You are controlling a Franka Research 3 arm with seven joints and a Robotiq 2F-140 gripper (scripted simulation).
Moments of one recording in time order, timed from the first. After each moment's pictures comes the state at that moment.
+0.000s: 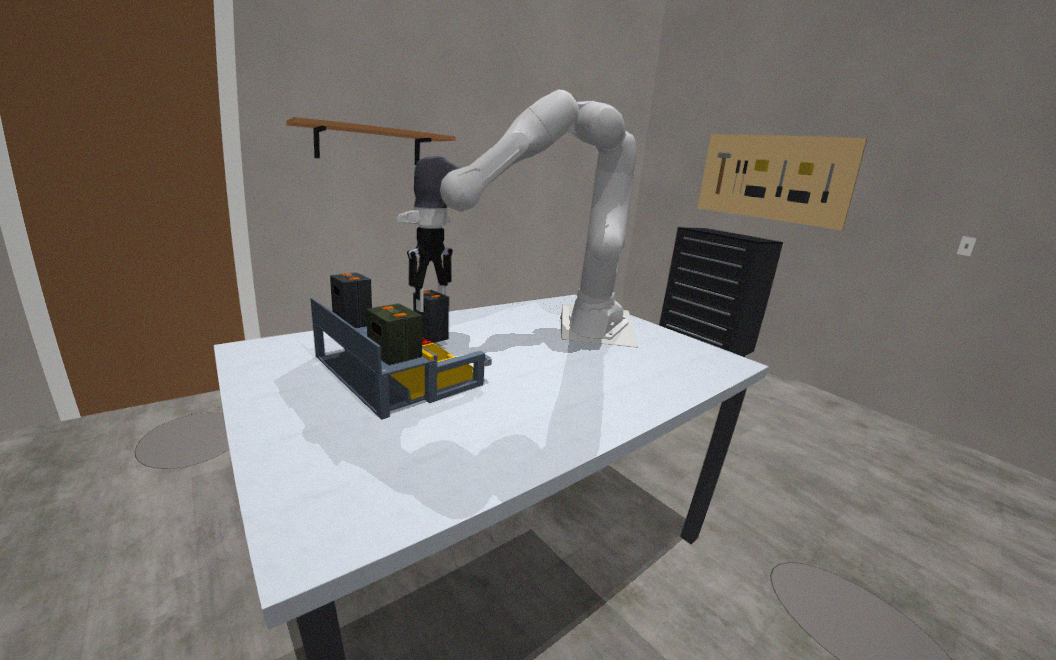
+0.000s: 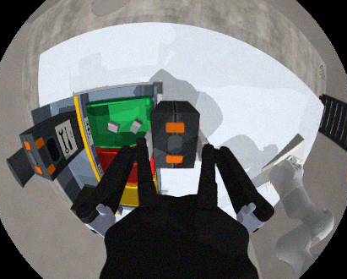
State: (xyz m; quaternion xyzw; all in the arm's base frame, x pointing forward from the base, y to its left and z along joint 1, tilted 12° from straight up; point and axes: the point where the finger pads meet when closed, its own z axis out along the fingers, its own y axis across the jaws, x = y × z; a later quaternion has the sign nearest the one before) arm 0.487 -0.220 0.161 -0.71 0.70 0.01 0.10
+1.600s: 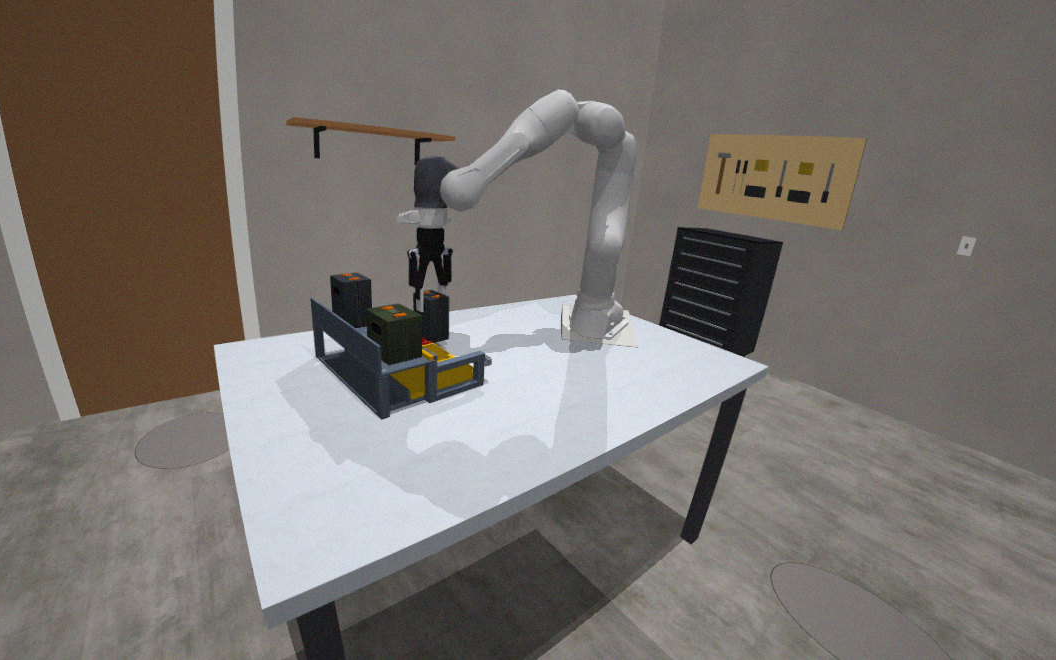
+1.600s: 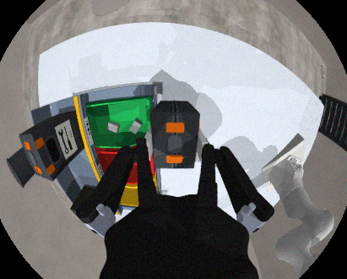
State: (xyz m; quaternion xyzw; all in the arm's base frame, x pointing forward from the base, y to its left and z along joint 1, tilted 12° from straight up) arm 0.487 -0.220 0.161 -0.71 0.70 0.01 0.10
